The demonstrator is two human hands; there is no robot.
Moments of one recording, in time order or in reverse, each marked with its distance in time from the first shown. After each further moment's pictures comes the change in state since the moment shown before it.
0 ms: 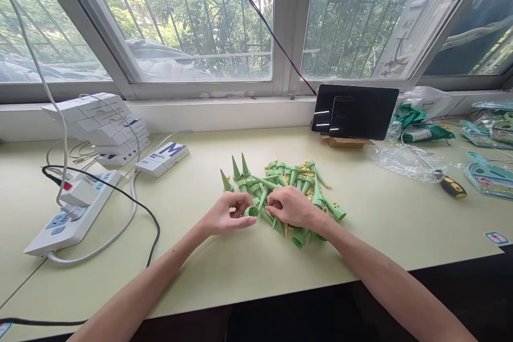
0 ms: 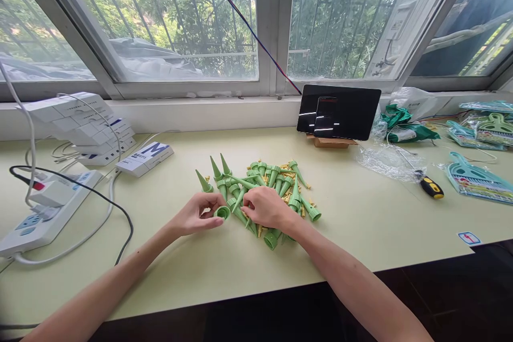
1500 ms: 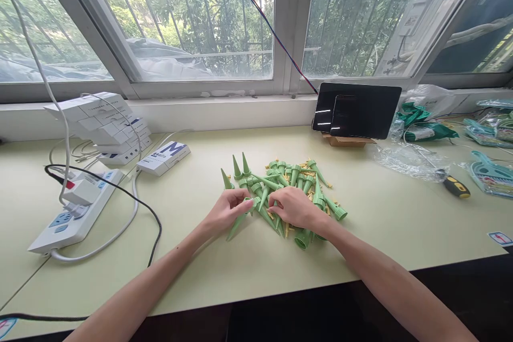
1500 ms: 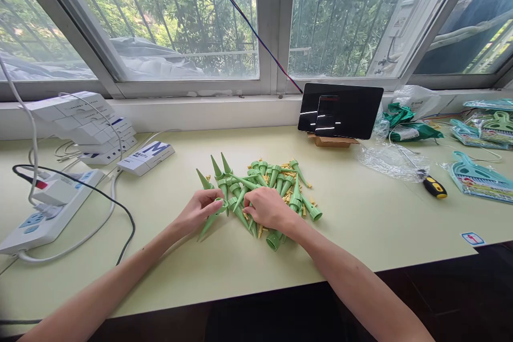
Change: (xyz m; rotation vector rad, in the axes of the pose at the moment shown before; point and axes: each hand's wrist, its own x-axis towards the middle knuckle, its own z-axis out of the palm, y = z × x) left_hand 0.001 0.001 0.009 -0.153 0.146 -0.092; right_hand -0.001 -0.001 0.001 -0.053 -0.045 0.048
